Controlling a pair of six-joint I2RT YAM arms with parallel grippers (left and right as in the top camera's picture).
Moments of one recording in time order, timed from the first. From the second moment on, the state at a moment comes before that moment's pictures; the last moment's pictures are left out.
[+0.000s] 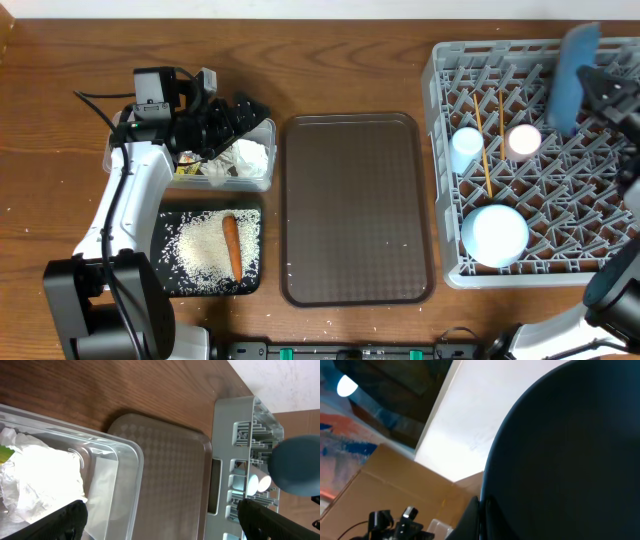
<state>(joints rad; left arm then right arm) 0.09 1.64 1.19 -0.53 0.71 -0.47 -0.60 1.81 1.09 0.76 -1.28 1.01</state>
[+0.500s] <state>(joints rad) 0.09 1.64 1.19 -0.53 0.71 -0.47 -0.55 1.81 1.09 0.76 -1.21 1.03</state>
